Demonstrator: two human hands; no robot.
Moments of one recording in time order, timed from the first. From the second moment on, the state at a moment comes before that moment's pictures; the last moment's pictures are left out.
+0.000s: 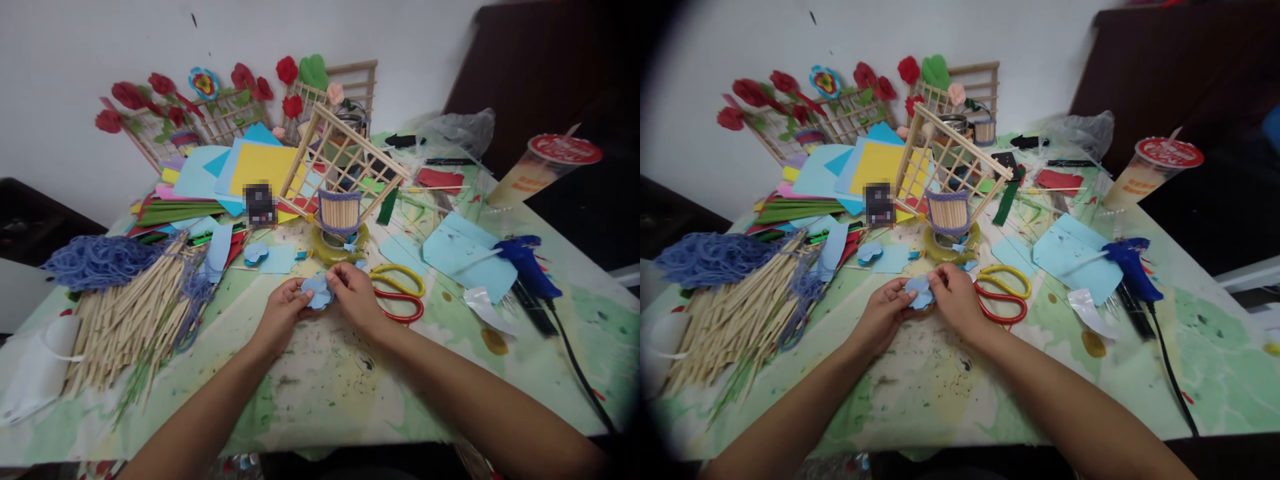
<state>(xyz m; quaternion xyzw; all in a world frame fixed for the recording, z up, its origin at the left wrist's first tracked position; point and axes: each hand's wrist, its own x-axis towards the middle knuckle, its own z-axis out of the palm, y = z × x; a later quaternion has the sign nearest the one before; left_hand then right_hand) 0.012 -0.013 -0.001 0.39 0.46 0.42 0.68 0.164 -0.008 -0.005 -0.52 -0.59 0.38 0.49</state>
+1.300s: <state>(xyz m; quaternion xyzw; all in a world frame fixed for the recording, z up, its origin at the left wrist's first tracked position) 0.009 -0.014 0.001 0.47 0.47 0.43 0.61 0.162 -0.011 -0.006 -0.53 -0.62 0.36 0.46</state>
